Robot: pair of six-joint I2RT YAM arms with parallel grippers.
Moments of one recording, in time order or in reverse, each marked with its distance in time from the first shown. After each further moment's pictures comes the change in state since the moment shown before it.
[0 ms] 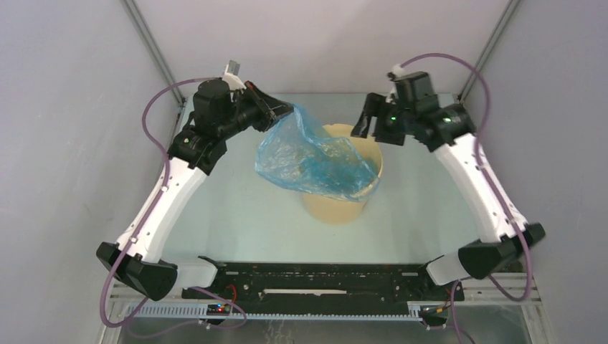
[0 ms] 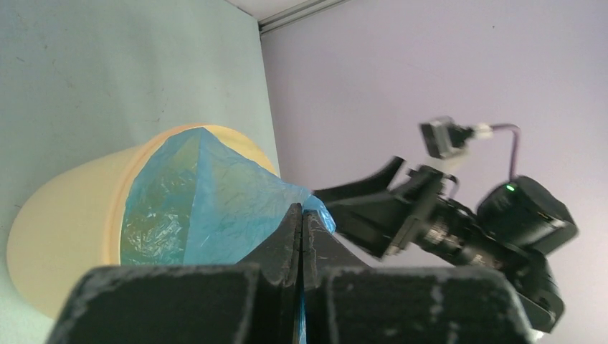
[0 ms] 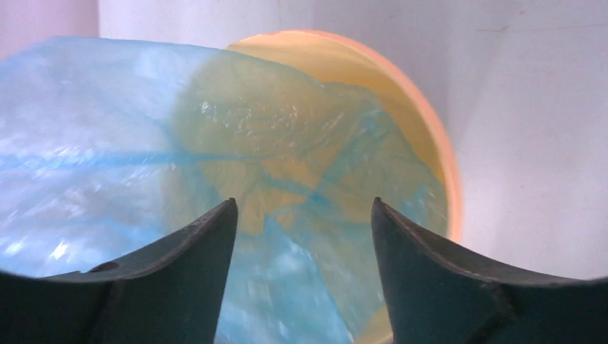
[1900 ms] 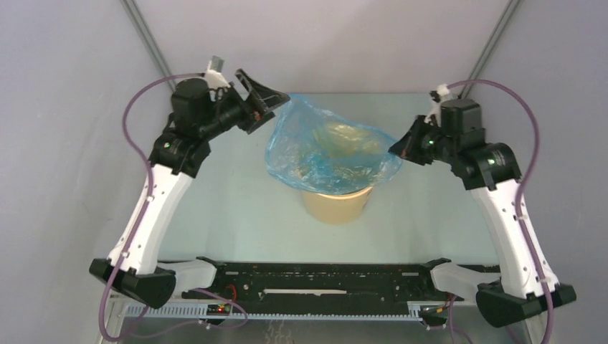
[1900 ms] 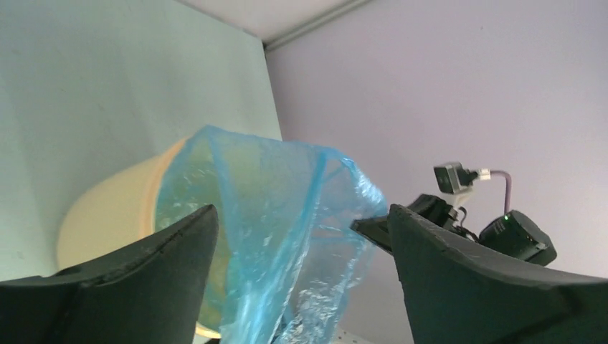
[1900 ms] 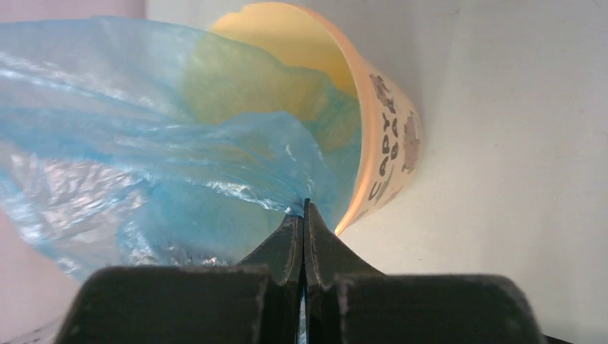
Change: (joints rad) left arm 0.061 -0.037 0.045 -0.076 0.071 0.082; right arm -0.130 -0.338 -0.252 0.013 -0.056 0.025
